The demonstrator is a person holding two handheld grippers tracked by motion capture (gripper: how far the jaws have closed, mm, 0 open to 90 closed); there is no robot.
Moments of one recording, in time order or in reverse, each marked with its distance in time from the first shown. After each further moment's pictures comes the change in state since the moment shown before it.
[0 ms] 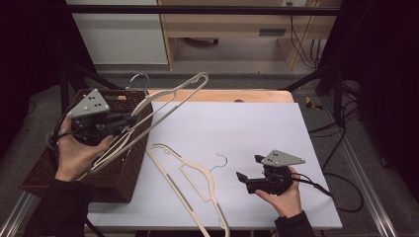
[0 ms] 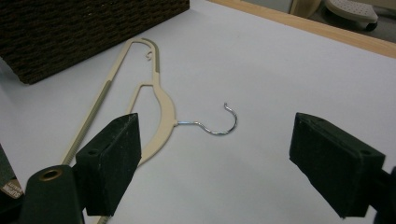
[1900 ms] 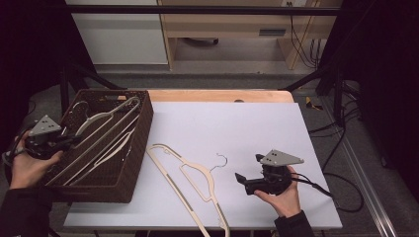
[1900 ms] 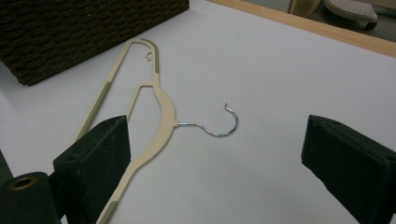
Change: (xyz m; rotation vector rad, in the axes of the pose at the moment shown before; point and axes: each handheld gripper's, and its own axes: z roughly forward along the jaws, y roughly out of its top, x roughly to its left) left arm 0.109 -0.162 -0.021 0.260 0.221 -0.100; right arm 0.002 0.001 0.003 -0.001 -0.006 0.006
